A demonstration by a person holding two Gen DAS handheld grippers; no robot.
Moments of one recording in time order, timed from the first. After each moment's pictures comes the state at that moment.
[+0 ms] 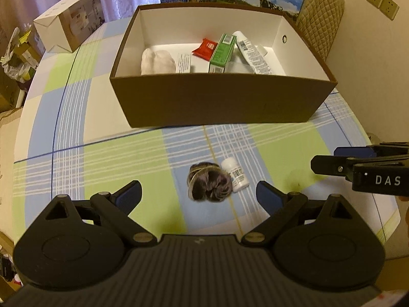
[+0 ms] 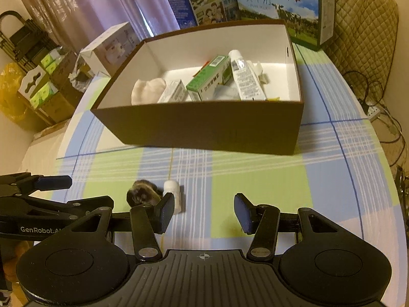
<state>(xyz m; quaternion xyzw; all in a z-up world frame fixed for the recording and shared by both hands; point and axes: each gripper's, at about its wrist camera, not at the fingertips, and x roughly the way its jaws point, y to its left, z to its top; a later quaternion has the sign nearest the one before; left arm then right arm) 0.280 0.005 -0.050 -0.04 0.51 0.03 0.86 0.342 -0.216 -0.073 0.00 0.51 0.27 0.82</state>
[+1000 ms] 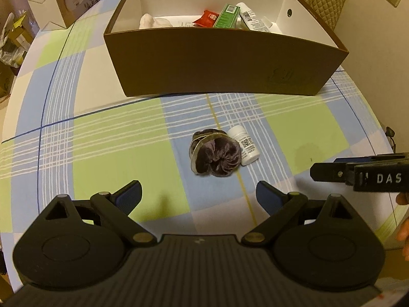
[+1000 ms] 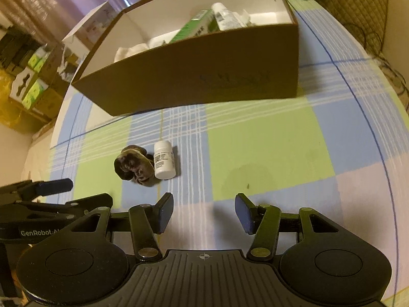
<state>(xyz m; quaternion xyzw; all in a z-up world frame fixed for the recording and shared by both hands) 0.273 0.012 -0.091 -0.04 0.54 0.02 0.84 0.335 -0.224 -0.123 0.06 0.57 0.24 0.79</state>
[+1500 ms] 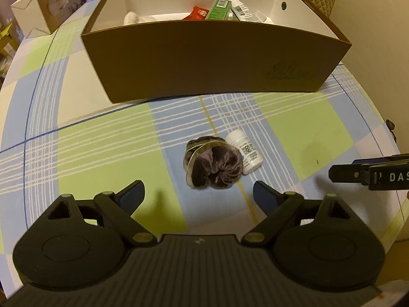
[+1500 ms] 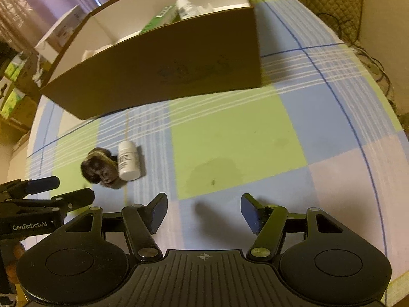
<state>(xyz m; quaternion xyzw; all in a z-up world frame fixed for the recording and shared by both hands) 0.294 0.011 -0.111 -0.03 0.53 -0.01 0.84 0.344 -0.247 -0.137 0.05 0.58 0.18 0.80</state>
